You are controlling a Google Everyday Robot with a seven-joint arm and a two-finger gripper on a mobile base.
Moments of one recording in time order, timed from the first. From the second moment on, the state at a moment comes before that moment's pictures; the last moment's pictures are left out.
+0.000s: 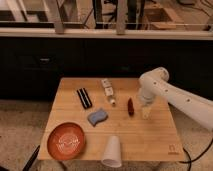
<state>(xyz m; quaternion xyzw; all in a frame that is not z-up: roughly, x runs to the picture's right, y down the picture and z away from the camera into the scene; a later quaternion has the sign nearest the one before) 0.216 0.119 0.829 -0.30 -0.03 -0.04 0.95</state>
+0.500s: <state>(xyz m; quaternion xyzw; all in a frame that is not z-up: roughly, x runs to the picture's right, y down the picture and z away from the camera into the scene) 0.214 0.123 0.839 -0.30 -0.04 -0.05 0.95</state>
